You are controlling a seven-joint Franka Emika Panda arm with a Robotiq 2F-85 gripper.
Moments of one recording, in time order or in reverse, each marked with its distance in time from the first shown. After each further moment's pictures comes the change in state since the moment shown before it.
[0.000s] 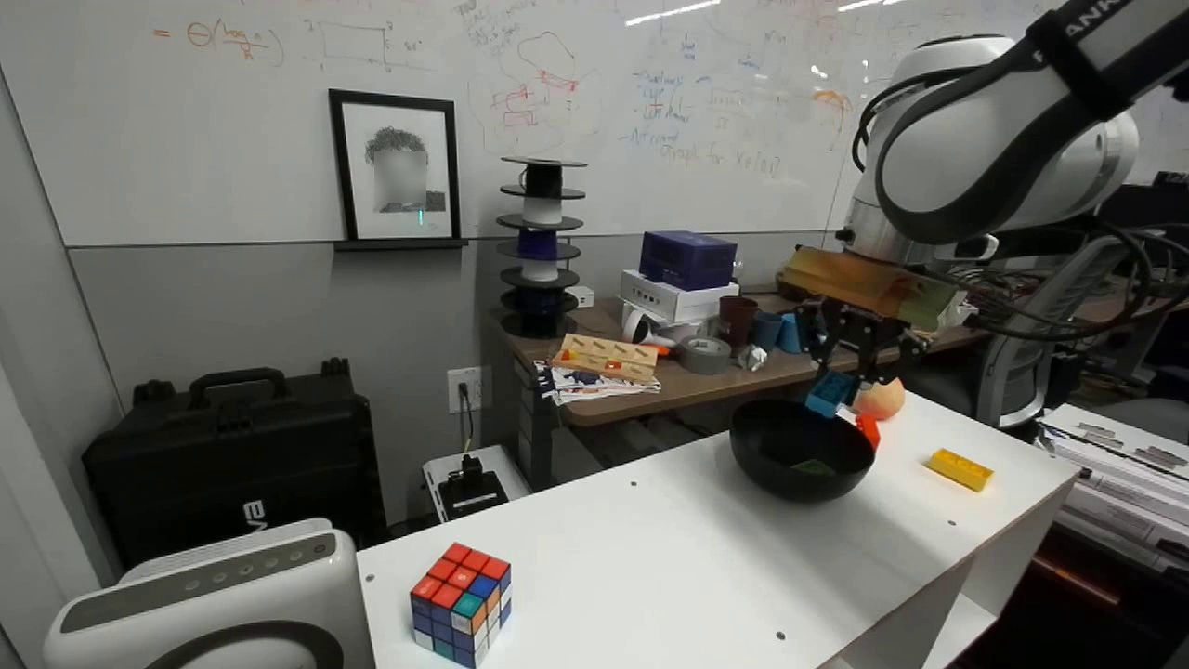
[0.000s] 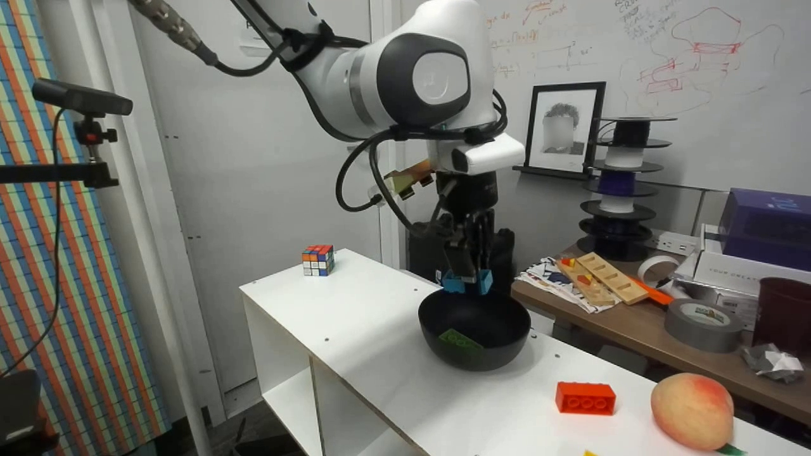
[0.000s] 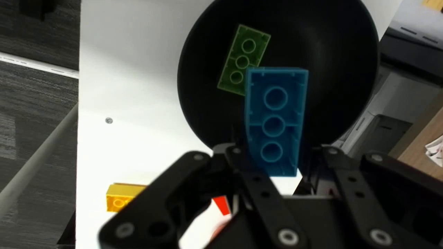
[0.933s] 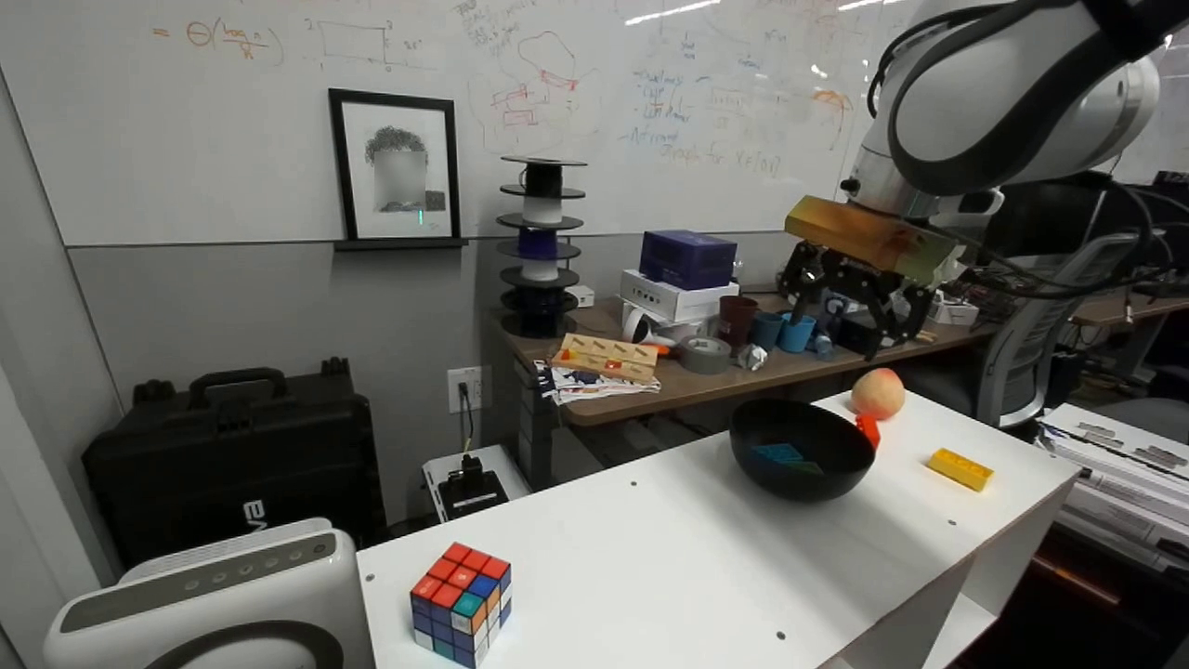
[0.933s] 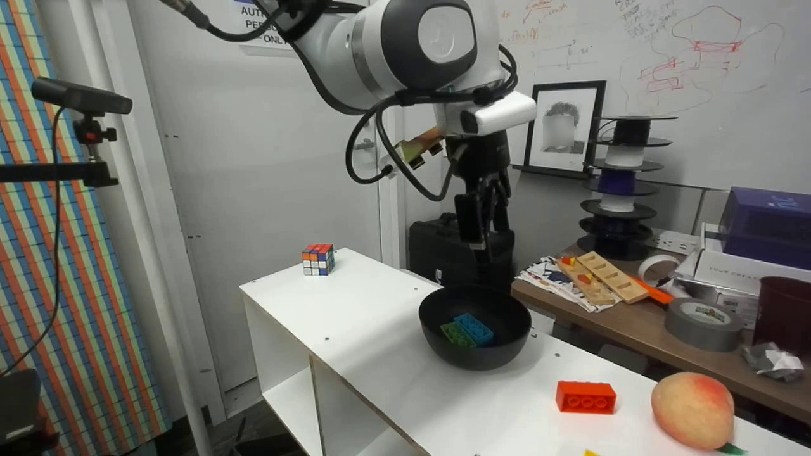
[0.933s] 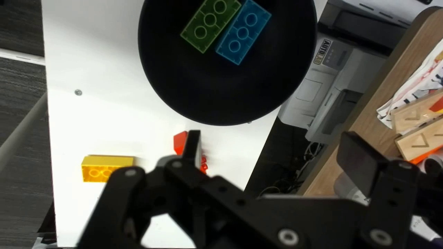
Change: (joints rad) arm -0.001 -0.048 -0.005 0.015 -0.025 0.036 0.021
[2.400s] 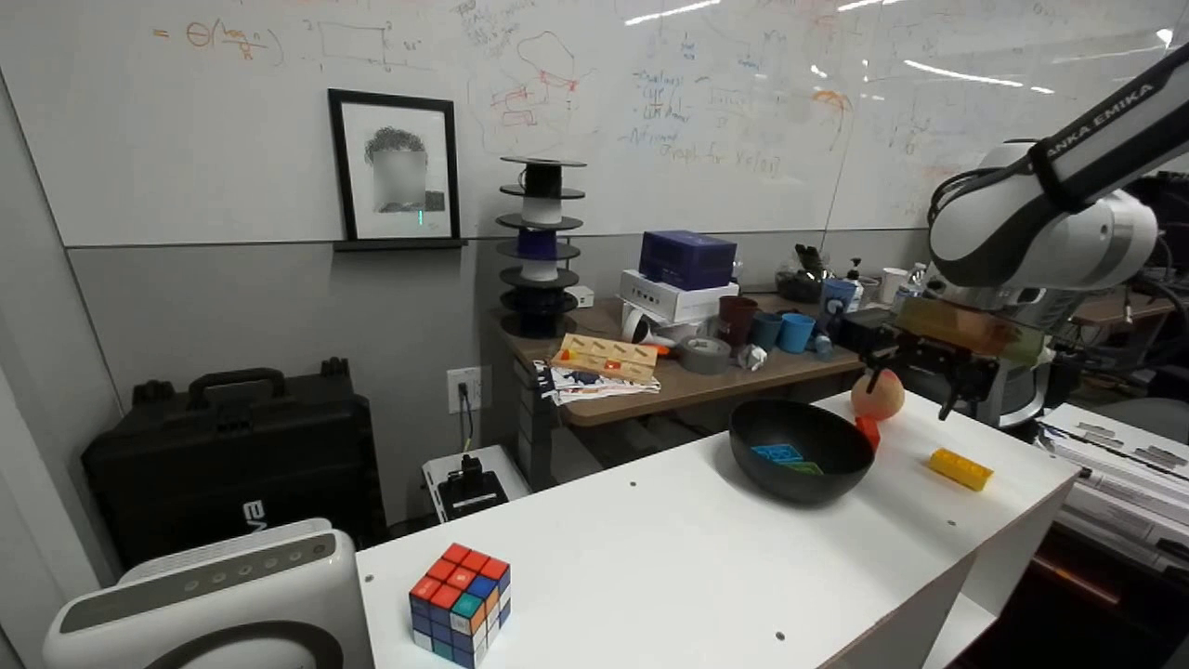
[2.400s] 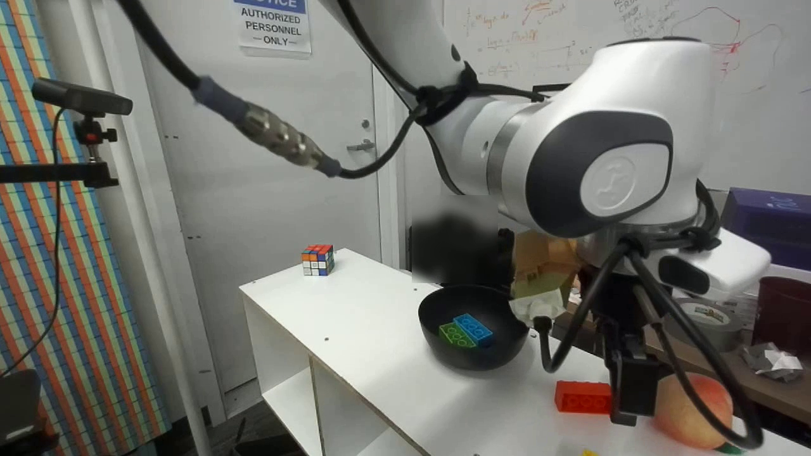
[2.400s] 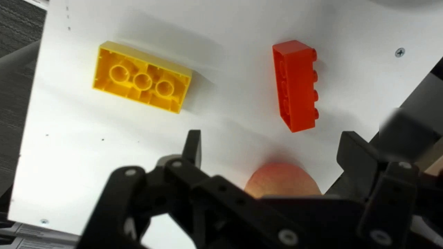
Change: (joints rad) arm -0.336 0.283 0.075 0.222 0.155 -0.014 -0.573
